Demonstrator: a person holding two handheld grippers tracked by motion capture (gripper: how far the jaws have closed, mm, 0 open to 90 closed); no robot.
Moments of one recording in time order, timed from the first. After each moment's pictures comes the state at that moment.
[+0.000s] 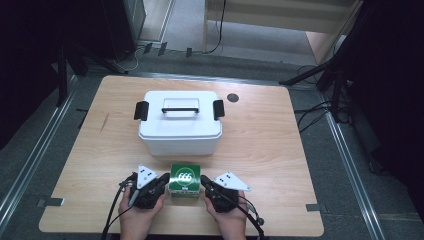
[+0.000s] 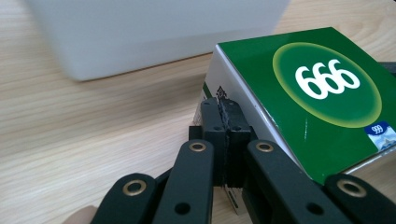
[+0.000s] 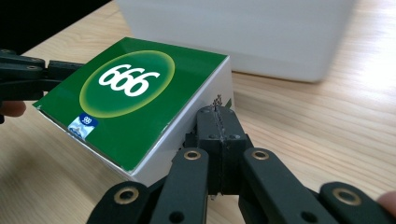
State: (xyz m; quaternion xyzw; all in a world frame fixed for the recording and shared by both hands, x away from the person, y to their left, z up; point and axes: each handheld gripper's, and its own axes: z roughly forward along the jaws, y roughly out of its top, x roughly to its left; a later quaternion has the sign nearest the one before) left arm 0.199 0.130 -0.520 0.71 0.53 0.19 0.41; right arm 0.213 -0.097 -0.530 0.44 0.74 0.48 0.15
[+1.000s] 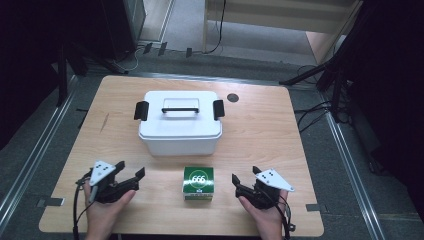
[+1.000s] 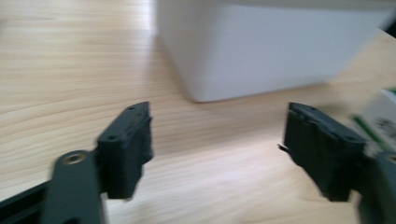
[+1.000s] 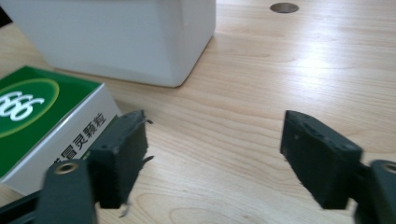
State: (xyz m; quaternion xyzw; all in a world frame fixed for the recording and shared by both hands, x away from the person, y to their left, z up) left arm 0.201 0.235 -0.519 0.64 0.57 0.23 0.46; right arm 0.221 -0.191 -0.508 0.48 0.71 0.46 0.23
